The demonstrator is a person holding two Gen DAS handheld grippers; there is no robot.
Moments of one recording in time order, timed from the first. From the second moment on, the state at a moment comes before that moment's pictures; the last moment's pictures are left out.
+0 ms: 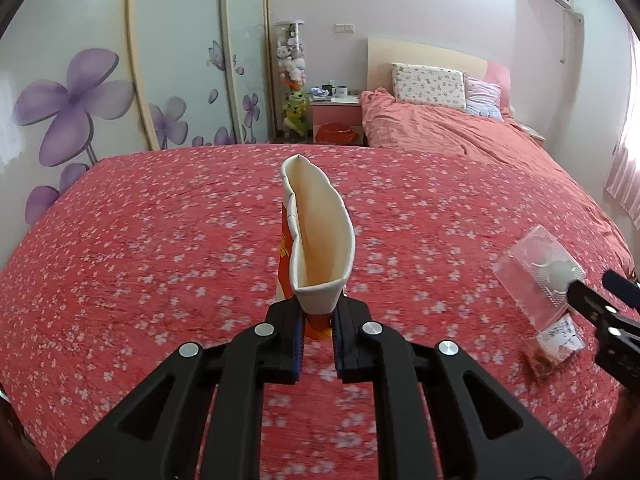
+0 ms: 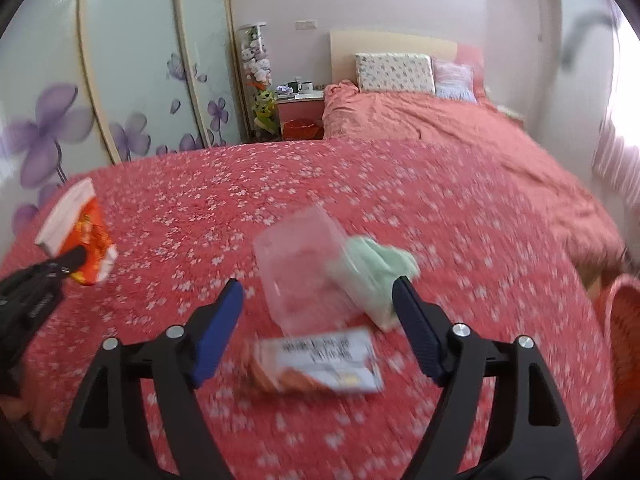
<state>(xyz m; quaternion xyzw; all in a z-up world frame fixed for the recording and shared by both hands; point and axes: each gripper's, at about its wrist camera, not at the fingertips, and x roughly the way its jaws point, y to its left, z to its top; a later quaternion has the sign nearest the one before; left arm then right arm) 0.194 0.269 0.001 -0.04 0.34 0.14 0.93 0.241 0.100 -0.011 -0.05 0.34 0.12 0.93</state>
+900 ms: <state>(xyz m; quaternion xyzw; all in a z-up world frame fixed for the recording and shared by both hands) 0.190 0.267 0.001 -0.05 0.34 0.12 0.93 0.226 0.069 0.003 -0.06 0.31 0.09 0.94</state>
